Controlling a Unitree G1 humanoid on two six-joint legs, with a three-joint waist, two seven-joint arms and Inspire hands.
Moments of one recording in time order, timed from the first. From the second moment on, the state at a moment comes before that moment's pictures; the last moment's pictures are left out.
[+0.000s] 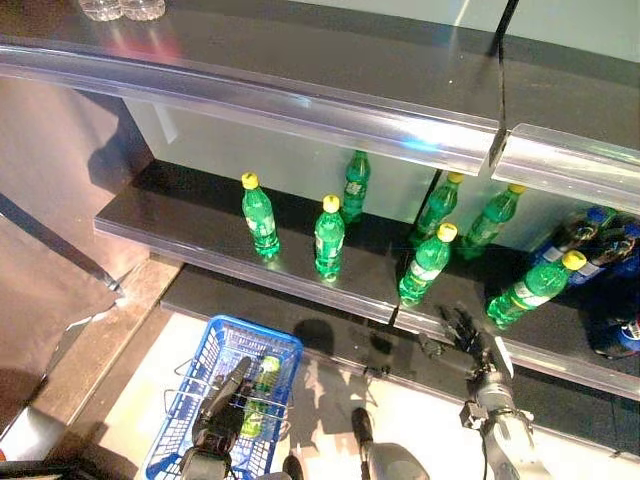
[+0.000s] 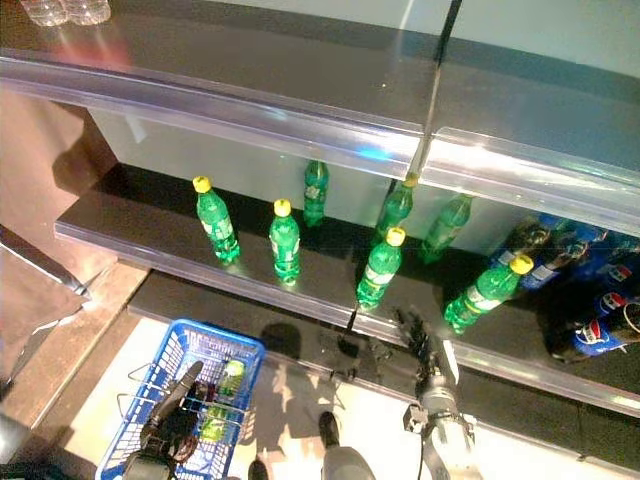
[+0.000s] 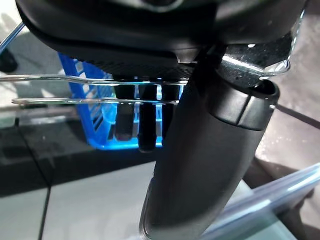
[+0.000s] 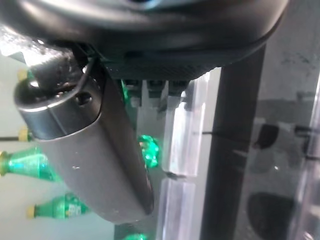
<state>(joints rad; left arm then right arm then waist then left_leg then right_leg) 0.10 0.19 0.01 0.59 -1.28 -0.09 -0.01 0.12 -0.32 0.06 0.23 0.41 -0.26 -0.20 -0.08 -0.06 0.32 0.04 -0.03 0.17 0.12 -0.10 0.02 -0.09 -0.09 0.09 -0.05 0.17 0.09</state>
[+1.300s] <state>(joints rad) -0.01 0.23 -0.02 0.52 -1.30 -0.09 0.01 0.03 -0.37 0.02 0.02 0.43 -0.42 -0.38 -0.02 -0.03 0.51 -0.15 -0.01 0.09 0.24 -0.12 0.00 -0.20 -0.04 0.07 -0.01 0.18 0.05</state>
